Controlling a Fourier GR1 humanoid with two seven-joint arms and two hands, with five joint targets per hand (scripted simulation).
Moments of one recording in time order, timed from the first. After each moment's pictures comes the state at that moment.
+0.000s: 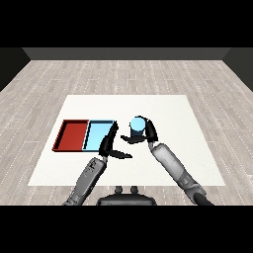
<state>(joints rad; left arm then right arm) -0.25 0.00 -0.39 -1.47 0.10 0.23 -0.17 -0.54 -0.21 0.46 -1.47 -0.05 -0.44 0.09</state>
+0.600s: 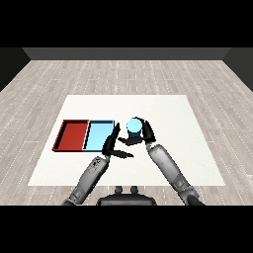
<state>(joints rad) -0.29 0.00 -0.41 -1.33 0.13 0.26 -0.21 -0.50 -0.10 0.39 -1.48 0.09 -0.33 0.12</state>
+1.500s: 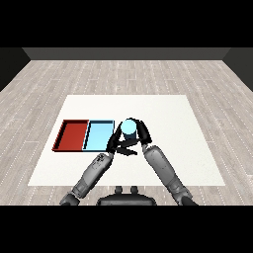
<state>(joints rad) -0.39 0.00 -0.46 -1.21 0.21 0.33 -0.21 -0.49 -0.01 0.37 -1.54 0.21 -0.26 0.19</state>
